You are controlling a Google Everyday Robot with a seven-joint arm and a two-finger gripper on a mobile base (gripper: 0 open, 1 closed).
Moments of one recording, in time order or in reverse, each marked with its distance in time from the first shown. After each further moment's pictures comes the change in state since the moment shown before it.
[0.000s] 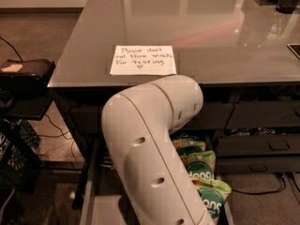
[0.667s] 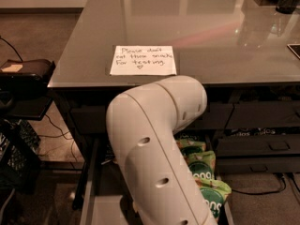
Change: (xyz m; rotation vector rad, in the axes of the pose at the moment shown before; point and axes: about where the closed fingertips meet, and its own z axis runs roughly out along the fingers) arm 0.003 0.000 -0.002 -0.003 -0.001 0.030
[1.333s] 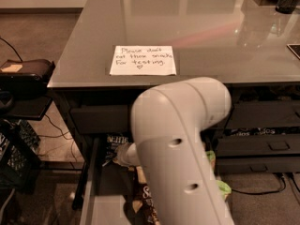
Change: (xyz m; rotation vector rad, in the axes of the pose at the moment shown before) arm -0.015 0.003 -0.025 -0.029 -0.064 0.014
